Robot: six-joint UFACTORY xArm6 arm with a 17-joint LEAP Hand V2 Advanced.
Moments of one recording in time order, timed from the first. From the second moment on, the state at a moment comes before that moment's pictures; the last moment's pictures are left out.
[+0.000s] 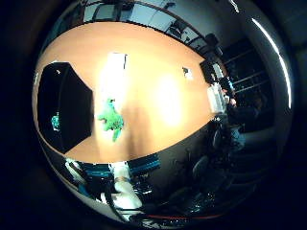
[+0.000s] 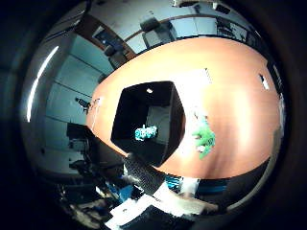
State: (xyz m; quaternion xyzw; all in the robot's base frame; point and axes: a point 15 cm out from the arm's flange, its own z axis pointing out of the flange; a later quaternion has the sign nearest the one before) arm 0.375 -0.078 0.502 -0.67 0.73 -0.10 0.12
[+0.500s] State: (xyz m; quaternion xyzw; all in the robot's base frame) arm 0.361 -0.138 0.387 -0.63 0.77 -0.05 0.09
